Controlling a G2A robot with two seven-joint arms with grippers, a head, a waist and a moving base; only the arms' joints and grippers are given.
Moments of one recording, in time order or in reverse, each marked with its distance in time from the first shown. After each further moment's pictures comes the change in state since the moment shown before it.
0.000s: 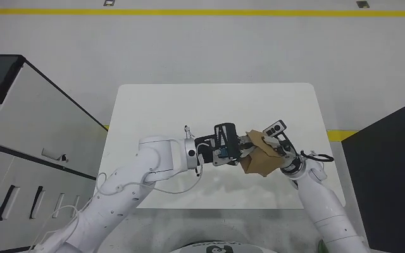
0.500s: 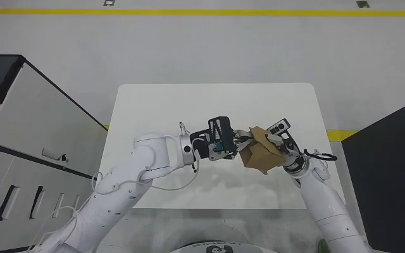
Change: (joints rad) left arm 0.013 0.006 -0.048 -0.013 -0.002 0.017 -0.005; right arm 0.006 0.004 0.032 0.021 -0.003 -0.005 0.000
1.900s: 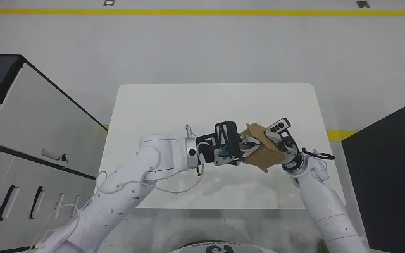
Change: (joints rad) left arm -0.021 -0.011 0.045 0.008 -0.023 -0.022 0.008; right arm -0.002 -0.009 -0.002 -0.004 -0.004 -0.027 -0.049
